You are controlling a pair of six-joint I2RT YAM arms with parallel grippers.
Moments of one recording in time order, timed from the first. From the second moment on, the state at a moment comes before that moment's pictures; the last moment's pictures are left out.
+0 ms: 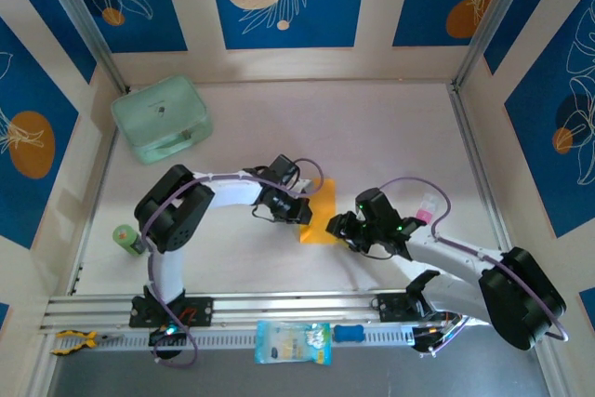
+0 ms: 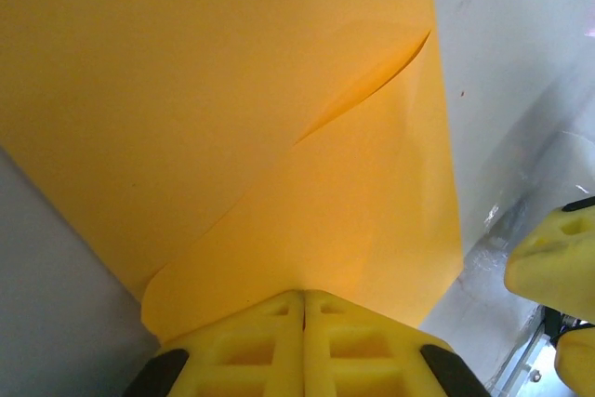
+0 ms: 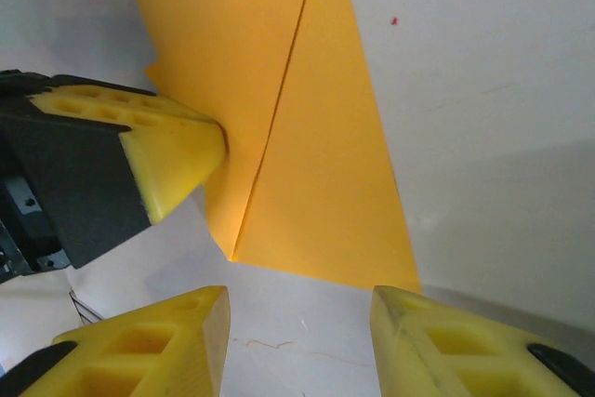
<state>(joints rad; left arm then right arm) -0.75 1.93 1.08 -0.31 0.59 -0.48 0.62 1.10 0.37 -0.17 -0.34 1.16</state>
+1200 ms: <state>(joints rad) -0.76 1.91 1.05 -0.28 0.59 -0.55 0.62 1.32 0.46 -0.08 -0.37 1.14</state>
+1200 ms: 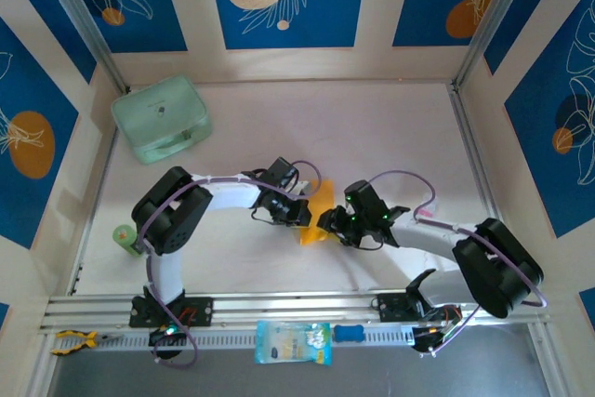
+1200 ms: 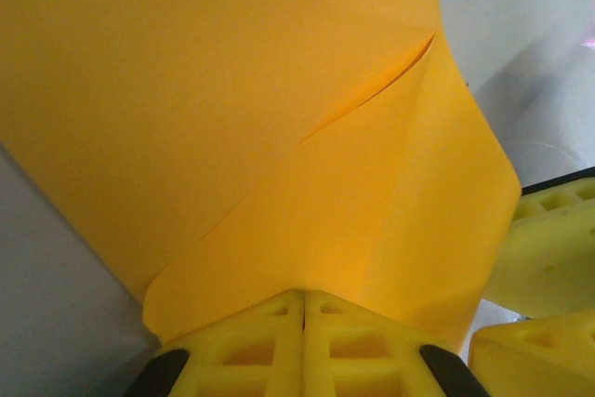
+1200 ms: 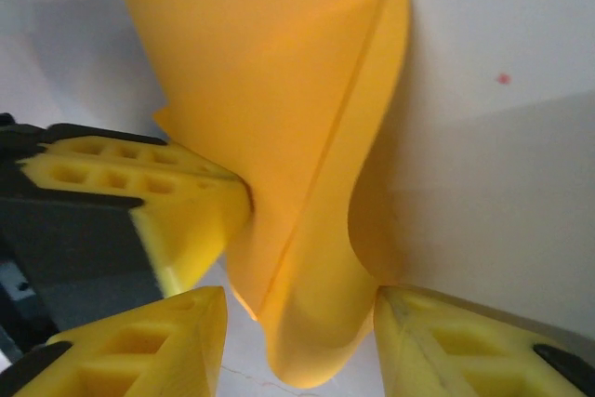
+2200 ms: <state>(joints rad) -0.76 1.89 1.02 -0.25 0.58 -0.55 0.48 1.47 0.50 0.08 -0.49 1.08</state>
